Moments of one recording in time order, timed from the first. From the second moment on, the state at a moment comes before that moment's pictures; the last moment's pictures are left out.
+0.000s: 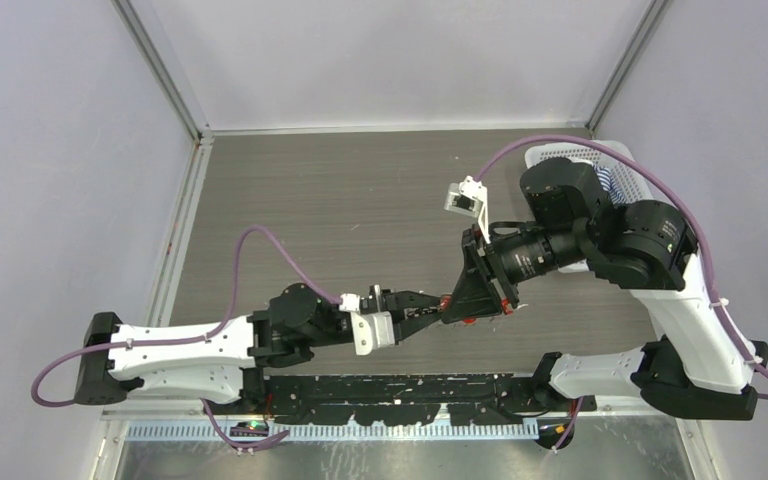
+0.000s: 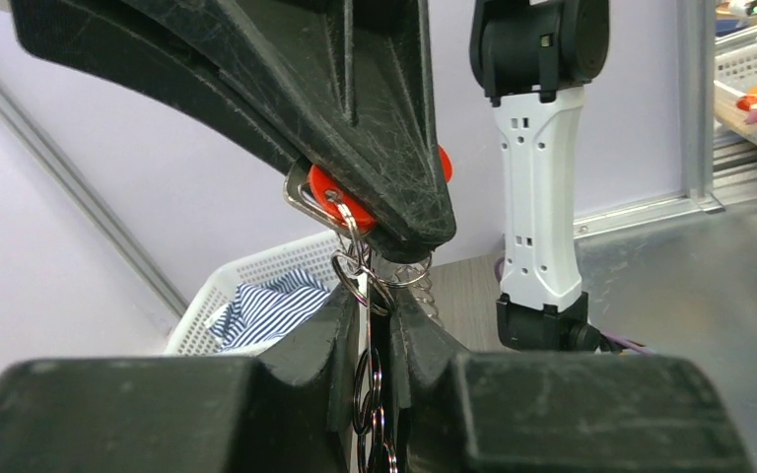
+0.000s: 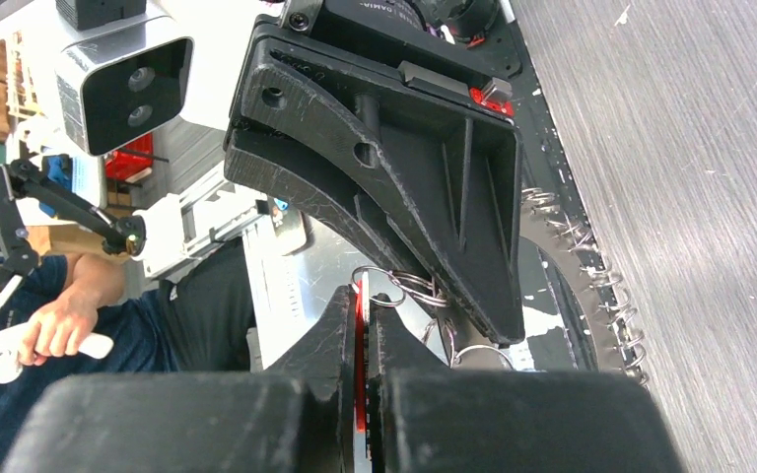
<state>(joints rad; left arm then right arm) -1.40 1.00 0.81 0.51 0.14 0.37 0.95 1.21 1.93 -1.34 -0.65 0.31</state>
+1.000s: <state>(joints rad) -1.42 1.01 0.71 0.75 -0.26 0.30 0.95 1.10 1.73 -1.18 -0.46 0.34</state>
